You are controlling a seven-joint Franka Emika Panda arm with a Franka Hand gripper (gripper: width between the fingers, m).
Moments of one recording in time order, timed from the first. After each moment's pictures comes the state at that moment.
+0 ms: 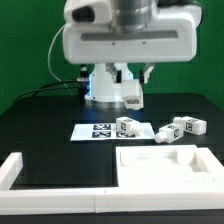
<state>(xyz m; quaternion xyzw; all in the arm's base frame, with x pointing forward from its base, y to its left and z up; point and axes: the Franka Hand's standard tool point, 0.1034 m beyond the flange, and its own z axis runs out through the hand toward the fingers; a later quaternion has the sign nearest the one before) 0.566 0.005 0.178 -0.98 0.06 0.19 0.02</state>
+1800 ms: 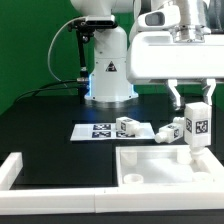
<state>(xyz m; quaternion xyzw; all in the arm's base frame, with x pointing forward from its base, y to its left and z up) 0.613 0.097 0.137 -0.96 -0.08 -0.27 -0.01</state>
